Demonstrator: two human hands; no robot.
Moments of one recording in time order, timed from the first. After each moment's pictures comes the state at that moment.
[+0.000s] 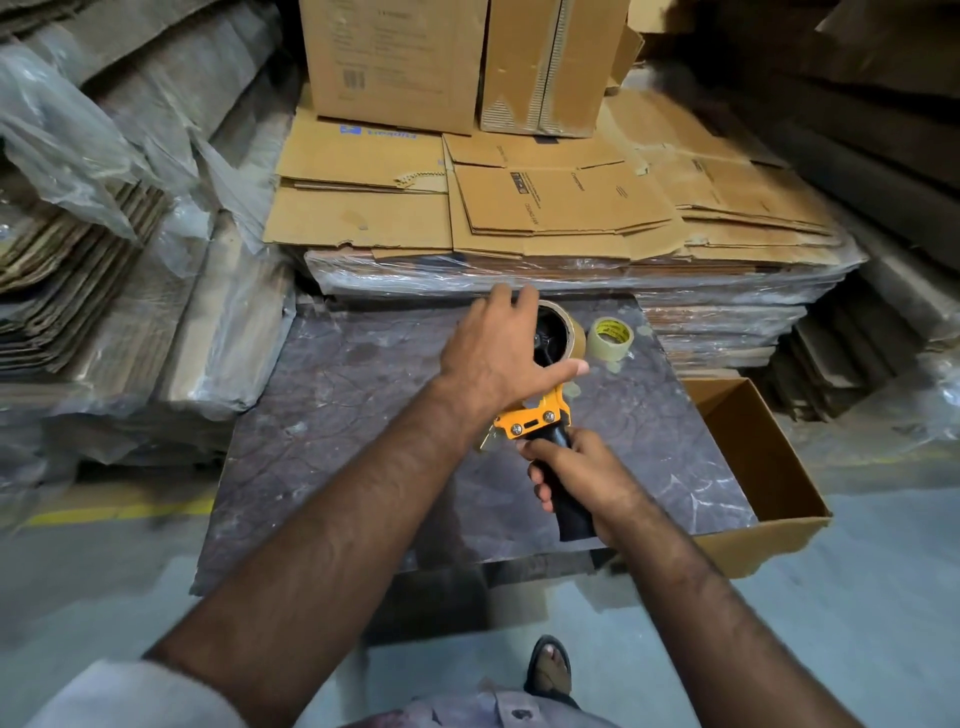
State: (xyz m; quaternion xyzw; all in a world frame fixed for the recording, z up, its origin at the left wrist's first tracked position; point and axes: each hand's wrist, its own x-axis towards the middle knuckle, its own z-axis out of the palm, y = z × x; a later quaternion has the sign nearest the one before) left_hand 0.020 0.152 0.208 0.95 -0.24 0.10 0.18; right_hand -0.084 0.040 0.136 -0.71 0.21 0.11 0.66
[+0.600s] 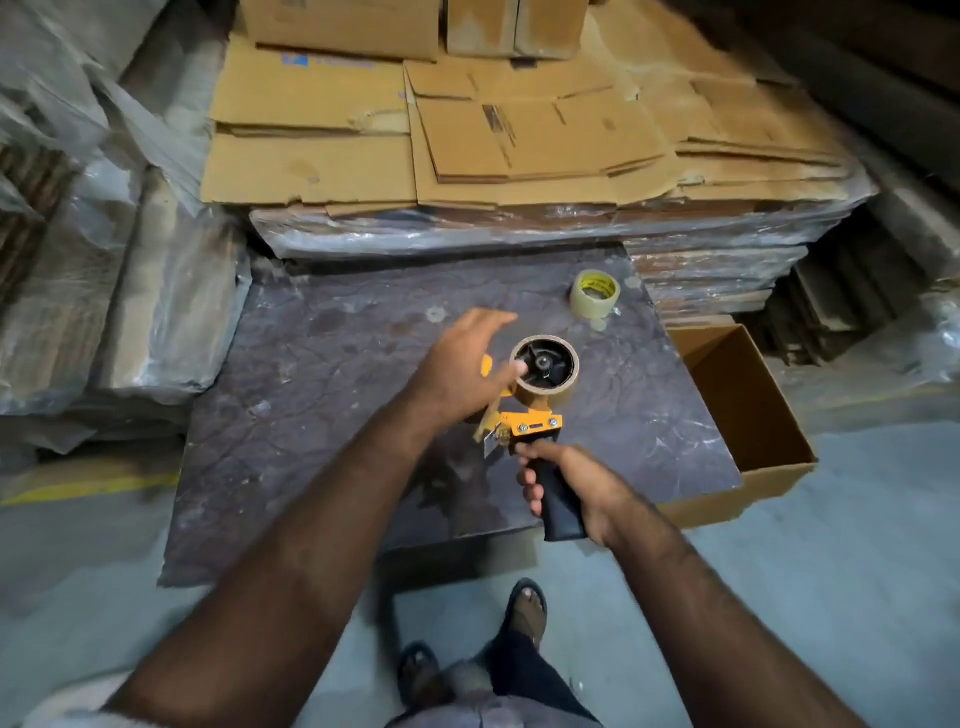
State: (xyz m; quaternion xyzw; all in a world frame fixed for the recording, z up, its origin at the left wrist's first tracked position) left_hand 0.045 0.143 0.127 0.88 -0.30 -0.03 0.37; right_hand -0.077 -0.008 0.076 -0.52 0.31 0.25 0.76
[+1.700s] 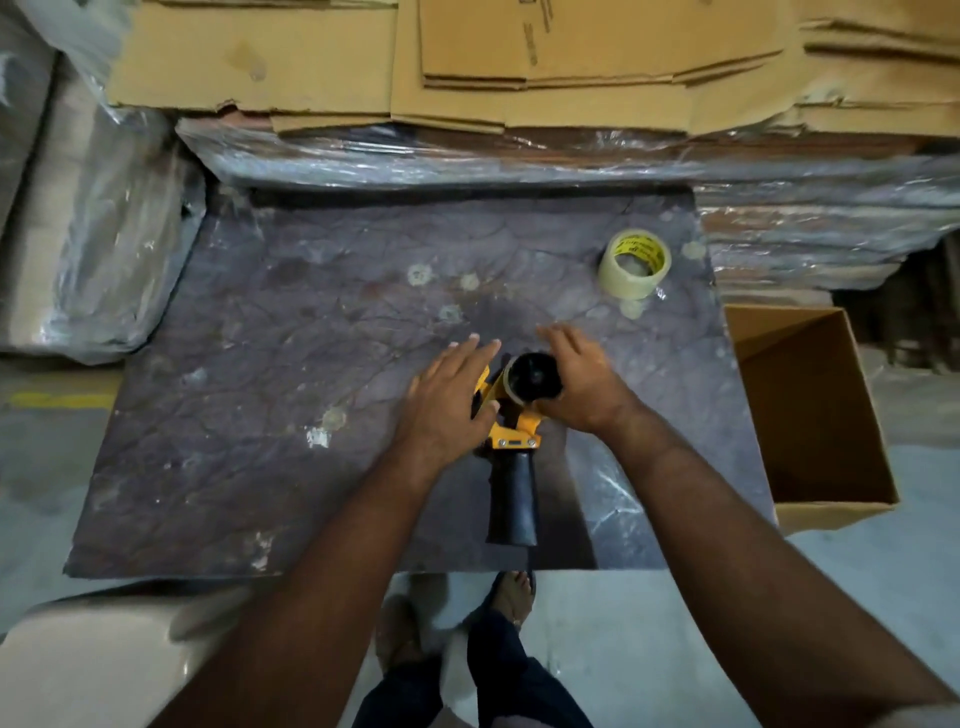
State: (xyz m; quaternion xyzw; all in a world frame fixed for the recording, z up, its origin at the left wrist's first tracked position) left_hand 0.086 0.062 -0.018 0.94 -0.15 -0.12 0.27; right_hand 0.104 -0.149 -0.026 -0.95 -0.02 0.15 0.27
